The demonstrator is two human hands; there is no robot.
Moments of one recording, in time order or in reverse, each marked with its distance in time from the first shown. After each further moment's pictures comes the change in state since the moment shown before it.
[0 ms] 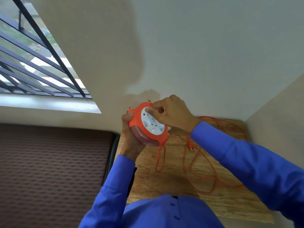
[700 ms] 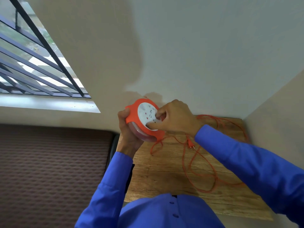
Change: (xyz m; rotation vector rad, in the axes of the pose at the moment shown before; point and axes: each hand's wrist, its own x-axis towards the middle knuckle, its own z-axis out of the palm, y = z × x) left_hand 0.007 0.006 -0.003 0.015 0.035 -0.004; right_hand -0.018 0.003 -0.002 -0.061 -0.090 0.098
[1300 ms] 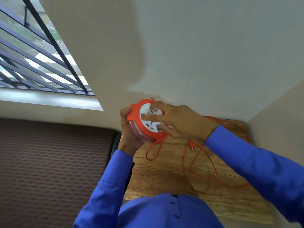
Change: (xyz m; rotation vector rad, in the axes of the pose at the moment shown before) left_hand -0.008 0.006 -0.002 -0.026 -0.089 -0.045; right_hand -0.013 0.003 -0.014 -0.299 -0.037 -0.596
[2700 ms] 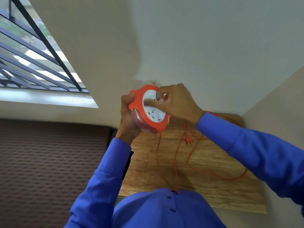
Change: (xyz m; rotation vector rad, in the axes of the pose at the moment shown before) left_hand 0.017 0.017 0.036 0.044 -0.103 0.024; right_hand 0.023 0.012 -0.005 0.375 0.251 0.582
